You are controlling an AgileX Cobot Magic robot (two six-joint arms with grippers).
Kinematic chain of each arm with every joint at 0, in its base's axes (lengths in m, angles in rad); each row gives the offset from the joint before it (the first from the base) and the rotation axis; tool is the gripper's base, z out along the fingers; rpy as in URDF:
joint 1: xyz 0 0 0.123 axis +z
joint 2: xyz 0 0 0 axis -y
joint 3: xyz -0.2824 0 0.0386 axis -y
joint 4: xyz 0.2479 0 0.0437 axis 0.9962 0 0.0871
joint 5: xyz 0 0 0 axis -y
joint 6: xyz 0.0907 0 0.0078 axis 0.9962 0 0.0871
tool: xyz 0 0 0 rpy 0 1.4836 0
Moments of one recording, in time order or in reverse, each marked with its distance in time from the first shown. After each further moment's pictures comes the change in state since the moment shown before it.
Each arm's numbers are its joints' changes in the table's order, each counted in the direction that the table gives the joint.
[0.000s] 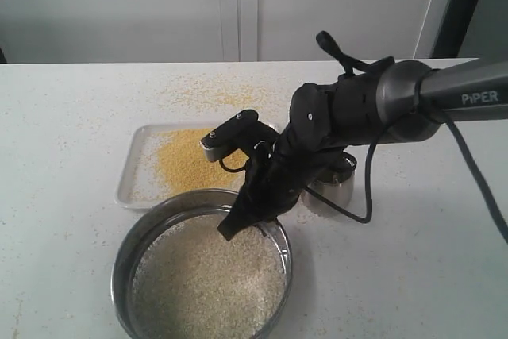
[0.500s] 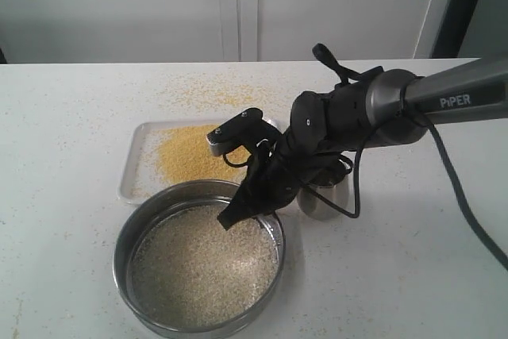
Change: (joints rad) left arm 0.000 0.000 0.000 0.000 0.000 0.000; right arm -0.027 -0.063 0.014 0.007 0.083 0.005
